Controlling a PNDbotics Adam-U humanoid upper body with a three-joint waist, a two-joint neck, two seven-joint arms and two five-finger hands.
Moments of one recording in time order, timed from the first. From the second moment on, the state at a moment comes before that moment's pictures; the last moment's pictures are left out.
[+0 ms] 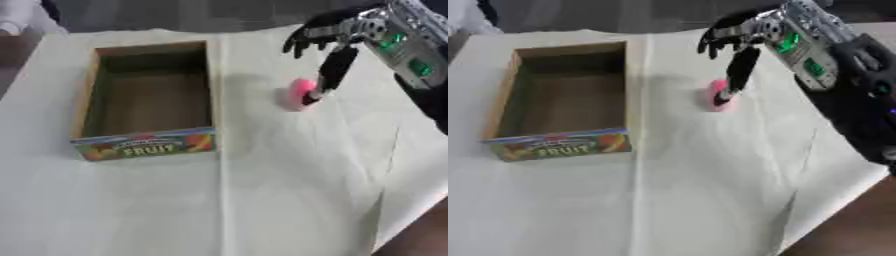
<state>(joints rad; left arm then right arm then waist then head) -0.20 0.19 0.07 -1.98 0.04 -0.23 0.27 -1.04 -0.71 0.46 -1.38 0.72 0.16 0.91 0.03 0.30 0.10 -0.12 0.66</state>
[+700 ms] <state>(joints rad) -0.21 0.19 0.07 -1.98 0.04 -0.23 0.27 -1.01 -0.70 0.48 -1.32 0.76 0.15 0.91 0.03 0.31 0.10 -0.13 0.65</state>
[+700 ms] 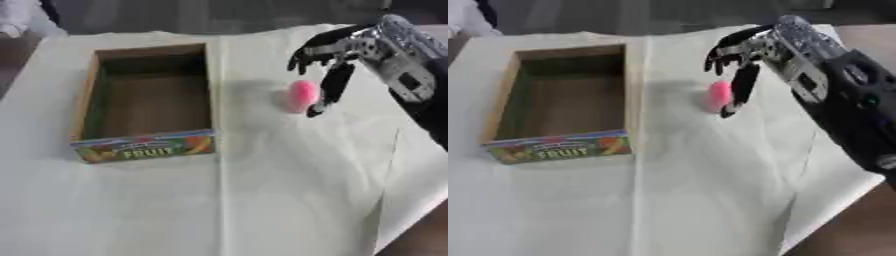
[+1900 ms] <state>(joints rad) -0.21 0.18 0.07 -1.98 0.04 -0.23 0.26 -1.02 -0.64 0.44 -1.17 0.87 0.15 0.85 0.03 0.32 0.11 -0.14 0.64</state>
